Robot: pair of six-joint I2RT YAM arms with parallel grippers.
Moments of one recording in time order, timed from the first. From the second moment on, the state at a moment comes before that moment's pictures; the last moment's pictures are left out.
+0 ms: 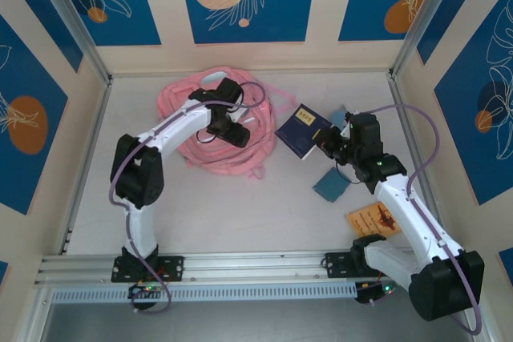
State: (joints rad) left arm -0.56 1.98 1.72 -1.00 0.05 -0.01; right arm 0.23 1.00 0.81 -0.42 -0.27 0.89
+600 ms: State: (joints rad) left arm -0.60 2.16 1.86 -1.12 -0.14 0.08; right arm 0.22 1.00 0.78 -0.43 -0.31 0.90
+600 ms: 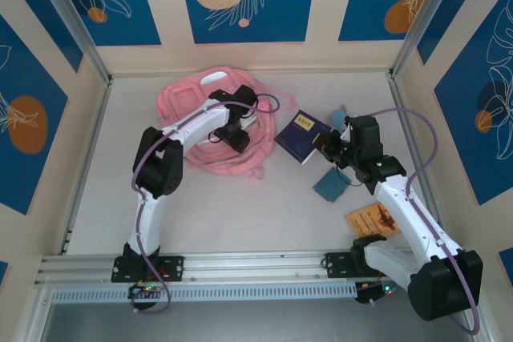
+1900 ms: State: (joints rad) left arm -0.61 1.82 1.87 -0.98 -0.32 -0.06; right arm 0.44 1.27 0.77 -0.05 -0.54 1.15
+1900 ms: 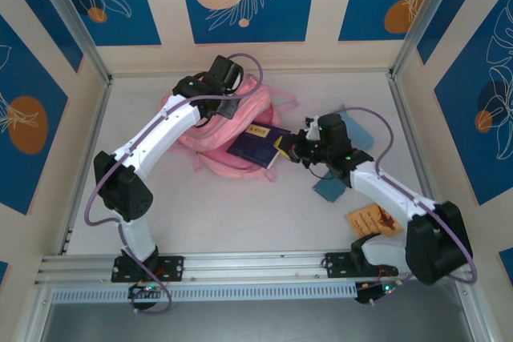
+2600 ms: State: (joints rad) left arm -0.59 1.79 1.85 -0.97 -0.30 -0.12; right arm 0.57 1.94 1.15 0.27 -0.26 1.32
